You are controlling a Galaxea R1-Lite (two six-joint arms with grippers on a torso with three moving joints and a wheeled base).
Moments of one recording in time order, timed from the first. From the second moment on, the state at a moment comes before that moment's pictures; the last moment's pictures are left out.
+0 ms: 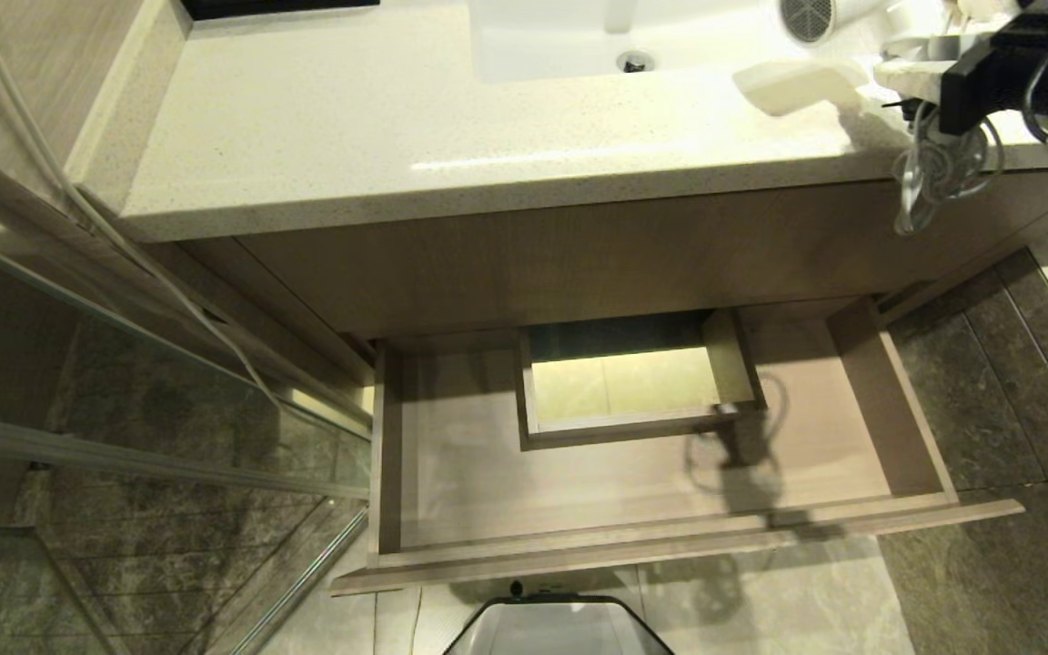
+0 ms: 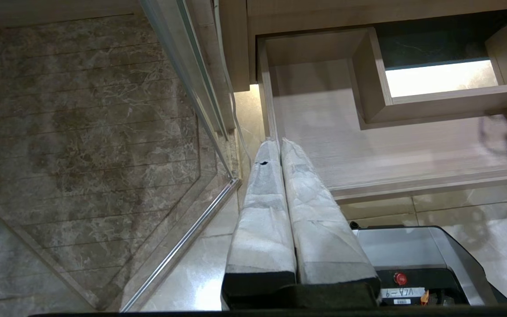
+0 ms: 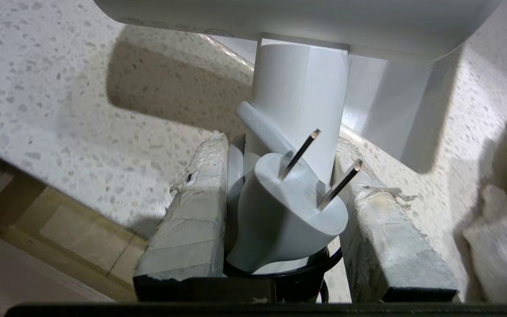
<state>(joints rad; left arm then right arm) 0.00 0.00 0.00 0.00 0.00 0.00 -0.04 1.73 -1.70 -0.16 0.38 -0.56</state>
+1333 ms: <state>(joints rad) 0.00 0.00 0.00 0.00 0.00 0.00 -0.02 1.85 -1.82 -0.16 0.39 -0.60</state>
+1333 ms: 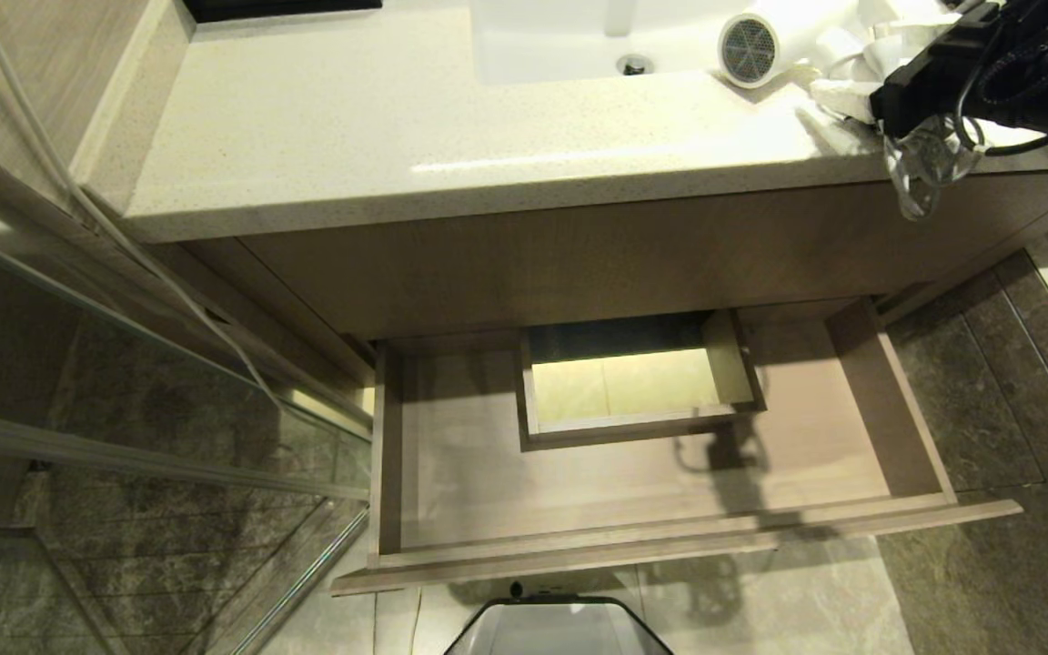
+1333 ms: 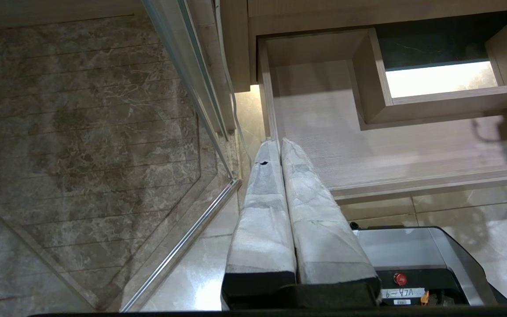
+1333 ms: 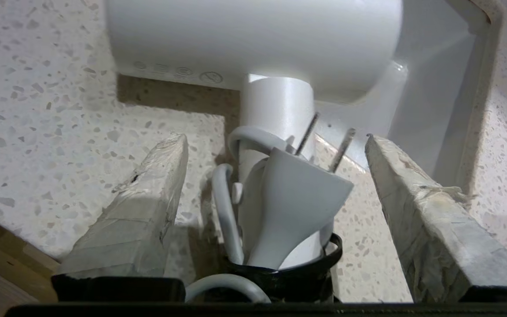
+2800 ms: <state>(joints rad) 0.00 0.00 0.00 0.00 0.00 0.00 -0.15 1.32 -1.26 -0.14 0.18 -0.51</state>
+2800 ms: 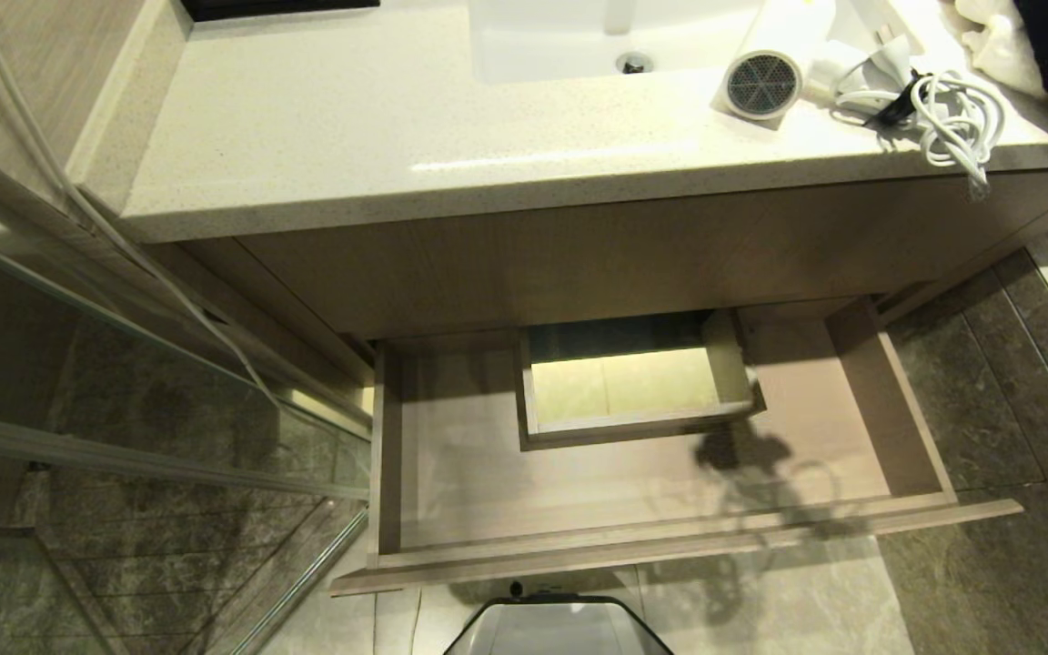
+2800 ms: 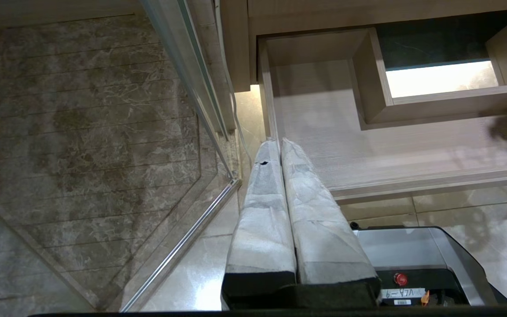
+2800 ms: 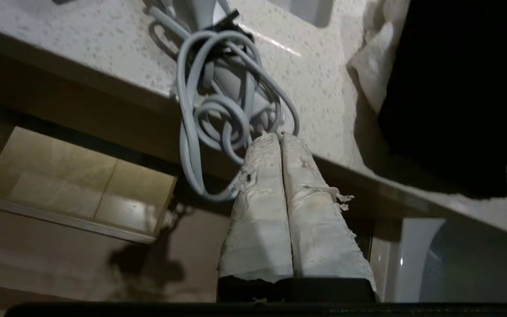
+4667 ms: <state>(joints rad) 0.00 0.00 0.00 0.00 0.00 0.00 -0.15 0.89 -0.74 0.02 -0.04 -0.29</state>
